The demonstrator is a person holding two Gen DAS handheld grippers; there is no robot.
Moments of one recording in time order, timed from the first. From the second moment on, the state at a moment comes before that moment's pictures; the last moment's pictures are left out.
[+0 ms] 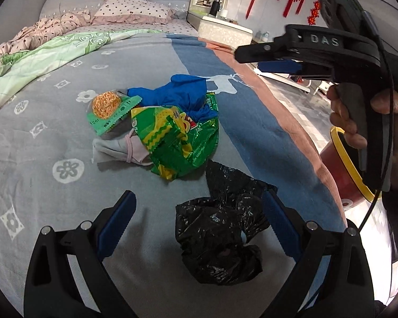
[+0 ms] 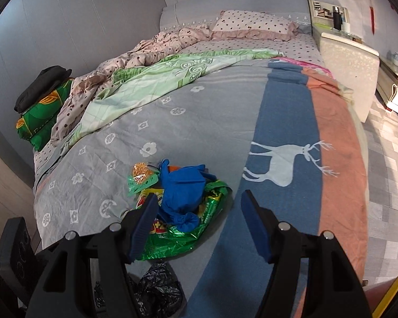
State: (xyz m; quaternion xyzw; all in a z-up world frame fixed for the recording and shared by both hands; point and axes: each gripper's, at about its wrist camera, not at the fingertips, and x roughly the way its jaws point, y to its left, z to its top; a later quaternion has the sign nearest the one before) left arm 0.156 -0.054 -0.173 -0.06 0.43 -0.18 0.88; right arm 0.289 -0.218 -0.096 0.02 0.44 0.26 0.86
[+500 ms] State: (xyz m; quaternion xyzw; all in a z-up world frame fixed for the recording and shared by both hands) left arm 0.157 -0.071 -0.197 -0.07 0.43 -0.21 0.87; right arm 0.328 -0.159 -0.140 -0.05 0.49 0.27 0.83
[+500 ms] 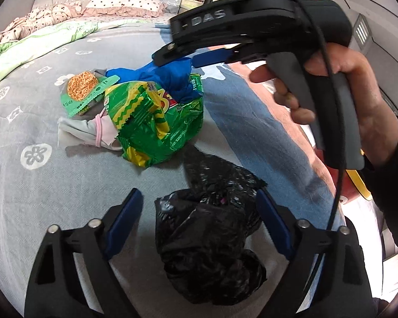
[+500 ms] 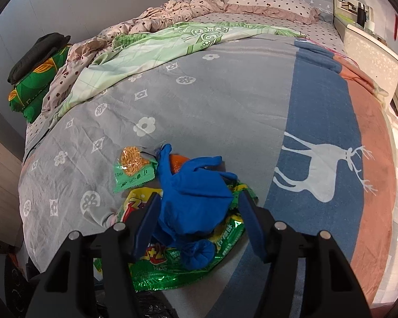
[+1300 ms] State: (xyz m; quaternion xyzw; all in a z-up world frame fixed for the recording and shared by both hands) left arm 0.137 -0.080 -0.174 -0.06 0.42 -0.23 0.88; right arm 0.310 -0.167 -0.108 -0.06 0.45 0.24 0.86
